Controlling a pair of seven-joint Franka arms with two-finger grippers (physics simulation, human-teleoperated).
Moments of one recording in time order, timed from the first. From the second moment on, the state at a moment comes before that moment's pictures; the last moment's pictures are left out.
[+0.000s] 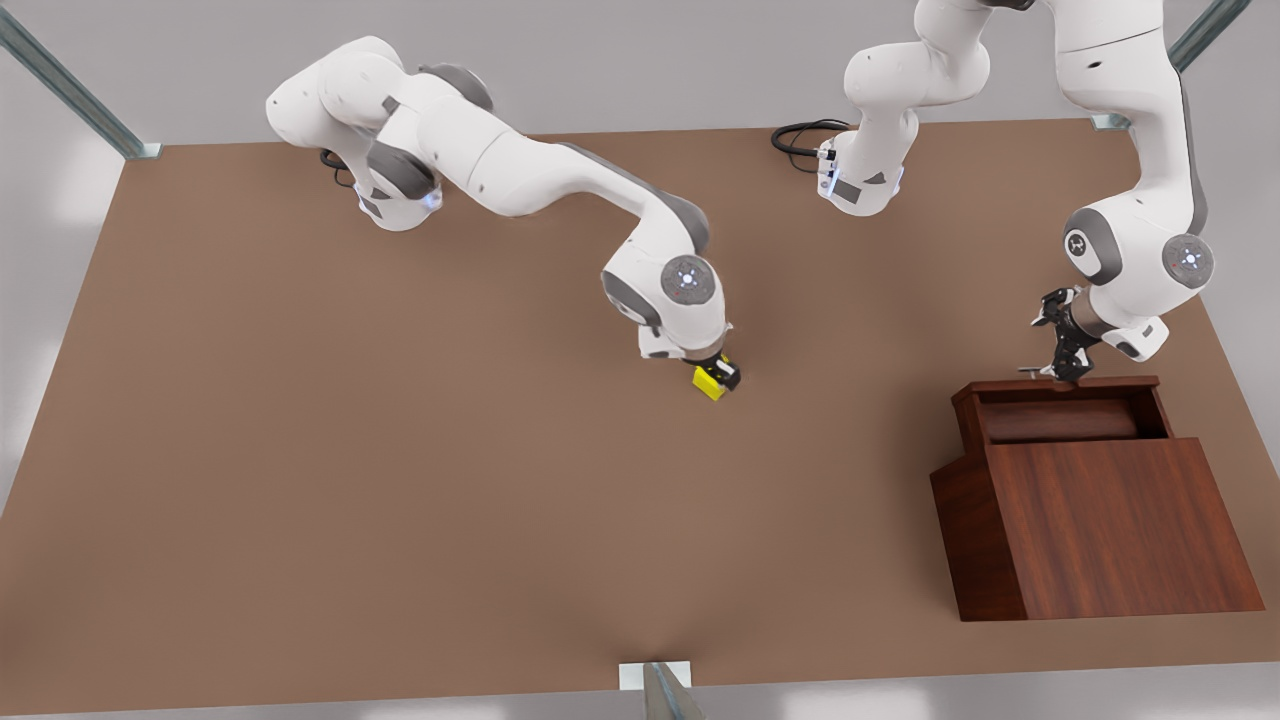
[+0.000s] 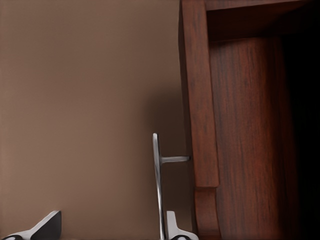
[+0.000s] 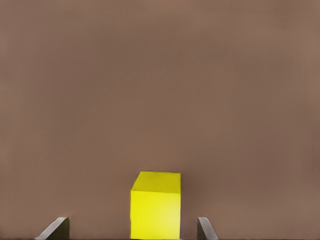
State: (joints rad) left arm 0.06 0.08 0.29 -2.25 0.04 2.27 -1.17; right arm 0.68 0.86 0.24 -0.94 -0.09 1.88 1.54
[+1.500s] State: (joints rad) left arm -0.29 0.46 -0.38 -2.00 0.15 2.37 0.03; right arm -0.14 0.24 0.19 -1.38 -0.04 1.55 0.18
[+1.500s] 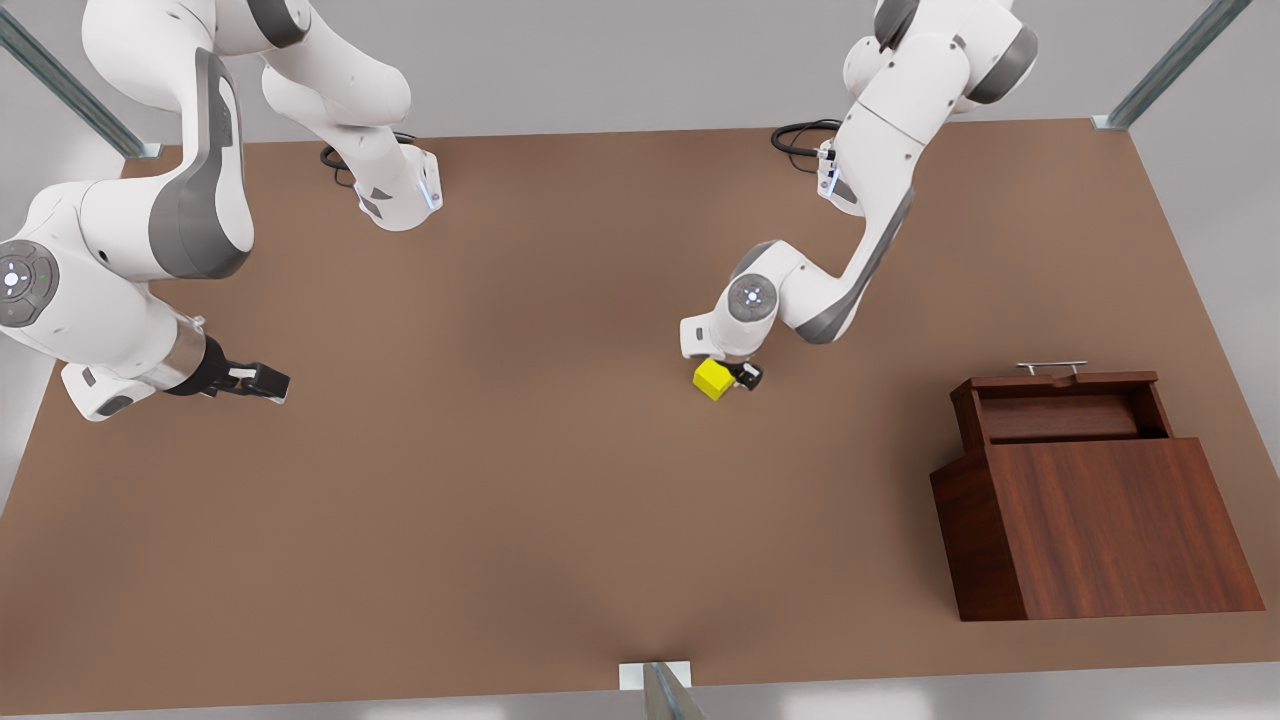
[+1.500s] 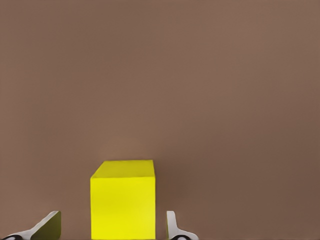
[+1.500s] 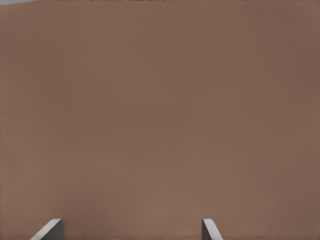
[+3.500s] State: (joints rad) left arm 0.11 0.17 -0.14 -1.77 0.07 1.95 -0.18; right arm -0.13 0.24 0.19 -1.39 -0.03 1.58 0.19
